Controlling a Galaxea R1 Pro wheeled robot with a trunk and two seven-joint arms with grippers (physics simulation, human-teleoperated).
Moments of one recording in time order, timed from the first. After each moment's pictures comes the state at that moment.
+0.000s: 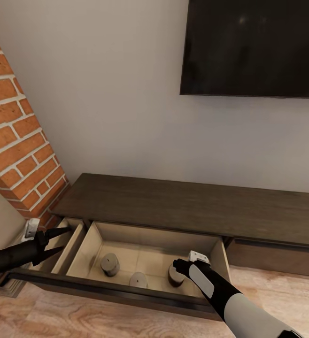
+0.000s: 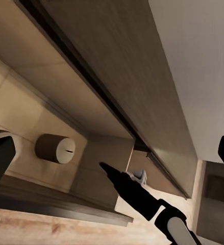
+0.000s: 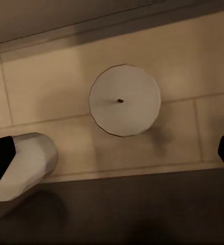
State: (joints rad) left arm -0.23 0.56 0.19 -1.55 1.84 1.00 0.29; right arm -0.67 0.03 0.56 -0.53 -0.95 0.30 -0.36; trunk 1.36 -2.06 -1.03
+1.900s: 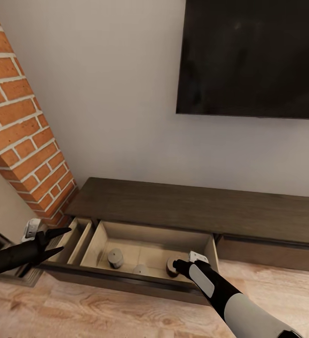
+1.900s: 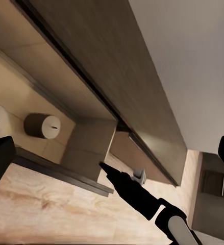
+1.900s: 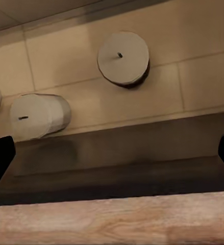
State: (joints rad) left arm -0.23 0.56 0.18 -1.55 1.84 1.00 0.29; right arm -0.67 0.03 0.55 -0.53 -0.97 0.31 -0.36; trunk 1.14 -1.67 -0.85
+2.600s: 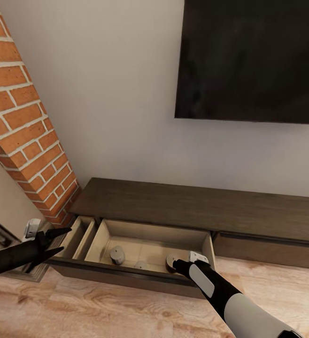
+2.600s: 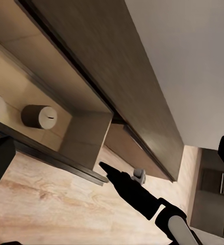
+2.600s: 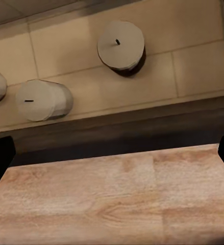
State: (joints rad) left arm -0.23 0.56 0.18 -1.55 1.84 1.00 0.29; right arm -0.67 0.03 0.55 -0.53 -0.97 0.31 -0.36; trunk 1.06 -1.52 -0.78
